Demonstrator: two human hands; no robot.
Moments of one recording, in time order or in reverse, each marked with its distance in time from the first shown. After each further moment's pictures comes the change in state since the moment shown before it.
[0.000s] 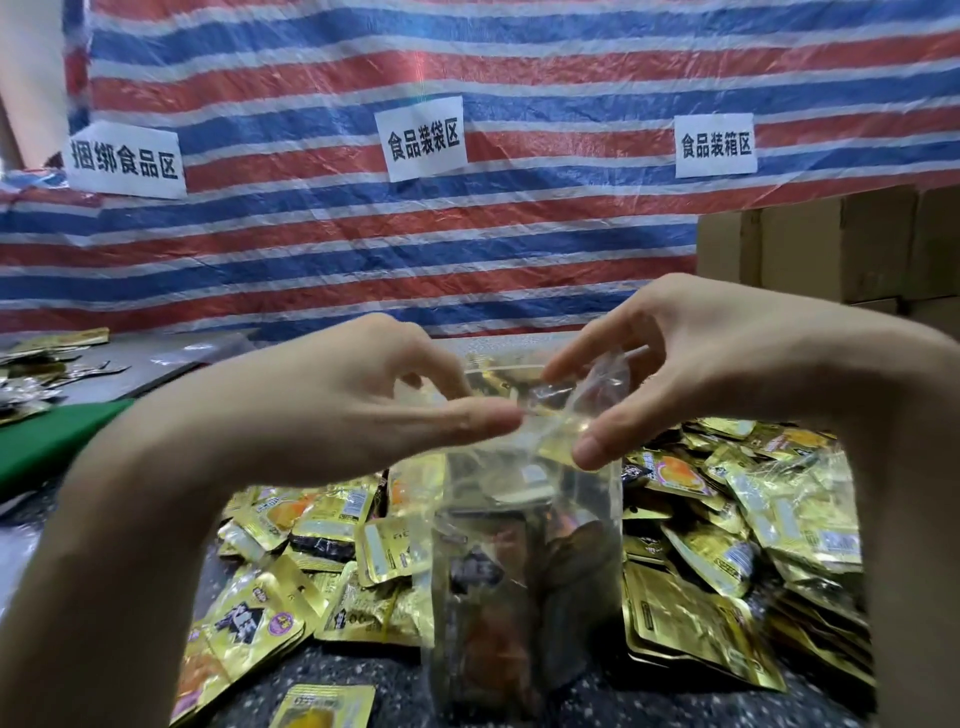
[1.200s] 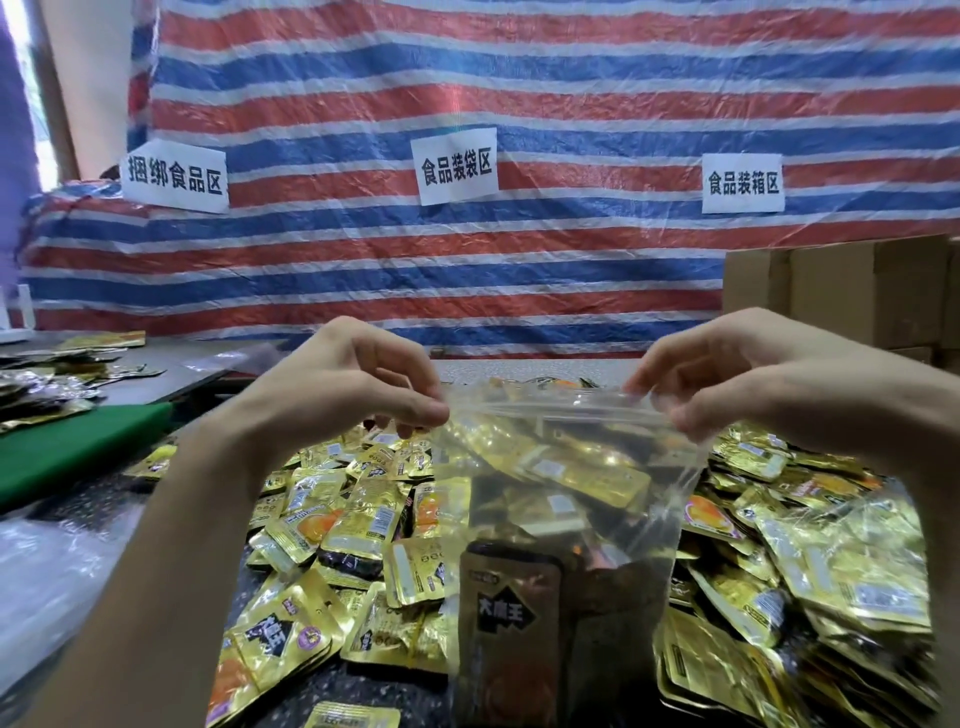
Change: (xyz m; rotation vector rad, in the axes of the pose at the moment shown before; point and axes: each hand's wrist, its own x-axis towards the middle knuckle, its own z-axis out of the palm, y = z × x) left_hand 0.008 -0.062 -0.007 -0.518 0.187 0.074; right_hand 0.001 0.009 -0.008 0.006 0.178 0.072
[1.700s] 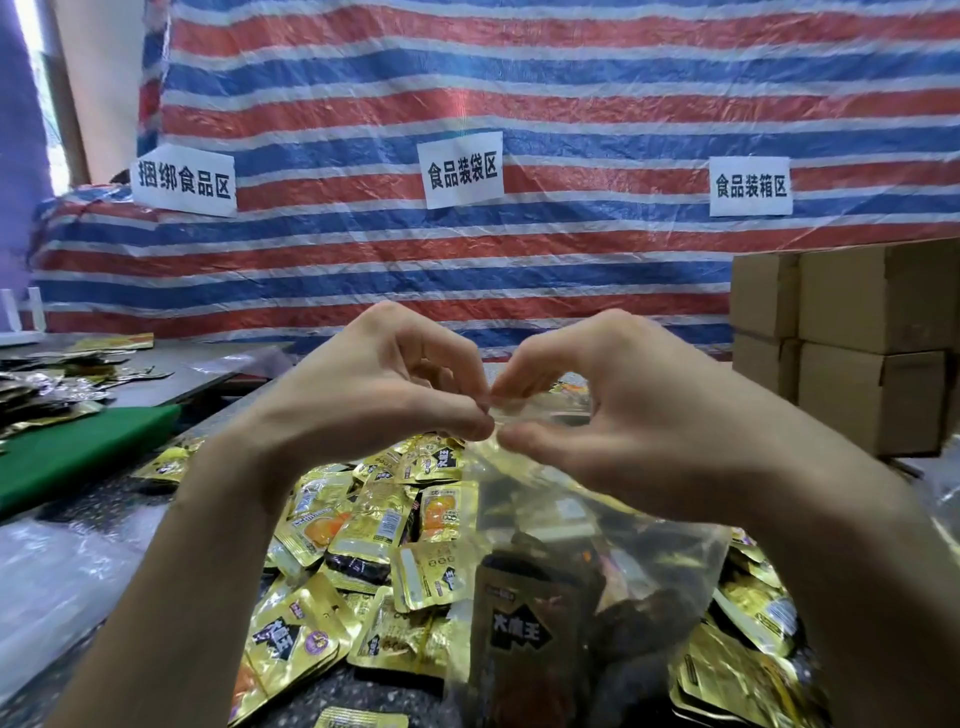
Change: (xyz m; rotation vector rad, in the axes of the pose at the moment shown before) left_hand -0.001 0.024 0.013 0.079 -0.030 0.196; right_hand 0.007 -0.055 0.059 -0.319 0.197 -0.355
